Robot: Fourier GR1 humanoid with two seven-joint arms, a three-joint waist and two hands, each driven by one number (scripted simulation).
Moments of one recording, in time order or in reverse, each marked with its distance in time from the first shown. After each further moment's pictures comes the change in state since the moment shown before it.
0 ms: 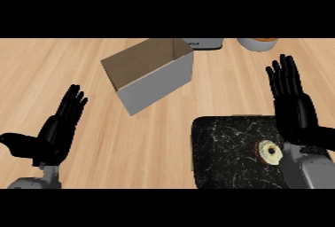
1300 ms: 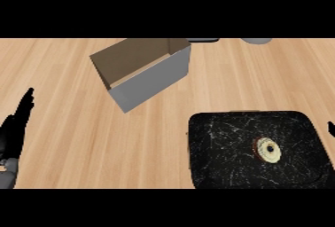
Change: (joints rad) left arm -0.037 0.224 0.108 0.282 -0.306 0.077 0.034; right arm 0.448 -0.428 -0.104 0.192 0.328 0.186 -0.416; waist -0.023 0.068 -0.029
